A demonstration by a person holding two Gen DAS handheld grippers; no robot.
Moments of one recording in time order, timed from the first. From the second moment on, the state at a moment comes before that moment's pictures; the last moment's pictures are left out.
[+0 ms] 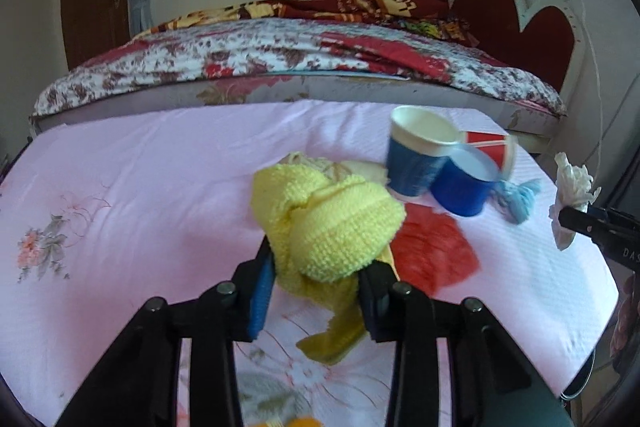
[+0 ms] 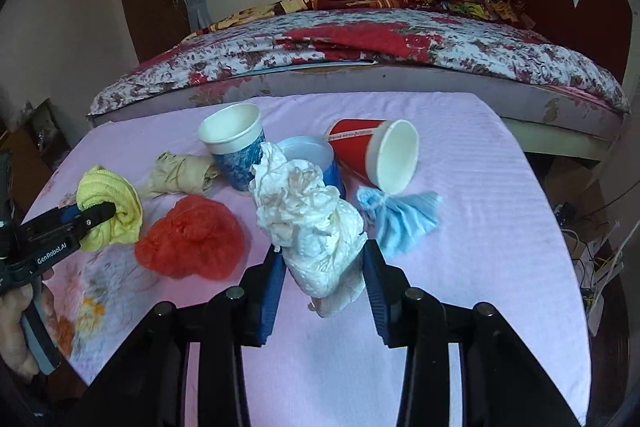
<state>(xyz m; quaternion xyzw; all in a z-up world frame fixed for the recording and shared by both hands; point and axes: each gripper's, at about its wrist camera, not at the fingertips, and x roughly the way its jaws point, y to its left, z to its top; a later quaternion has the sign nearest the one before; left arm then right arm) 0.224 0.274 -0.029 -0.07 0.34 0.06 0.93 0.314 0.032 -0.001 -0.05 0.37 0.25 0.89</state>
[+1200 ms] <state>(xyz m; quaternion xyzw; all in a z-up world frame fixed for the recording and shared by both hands) 0.166 -0.017 0.003 0.02 0.34 -0.15 0.93 0.166 -0.243 0.034 0.03 0.35 0.13 0.93</state>
